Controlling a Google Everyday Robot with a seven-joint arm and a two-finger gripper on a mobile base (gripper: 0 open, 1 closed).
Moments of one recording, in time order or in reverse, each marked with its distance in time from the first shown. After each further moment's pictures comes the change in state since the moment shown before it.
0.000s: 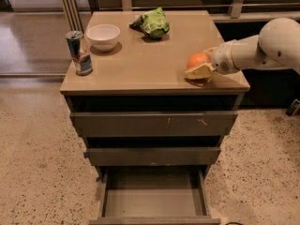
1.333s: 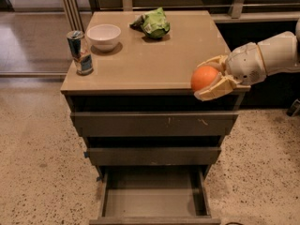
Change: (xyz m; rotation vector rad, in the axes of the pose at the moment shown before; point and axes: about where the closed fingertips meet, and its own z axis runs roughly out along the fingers) arm -0.021 0.119 -0.087 -0.422 -0.111 -0.224
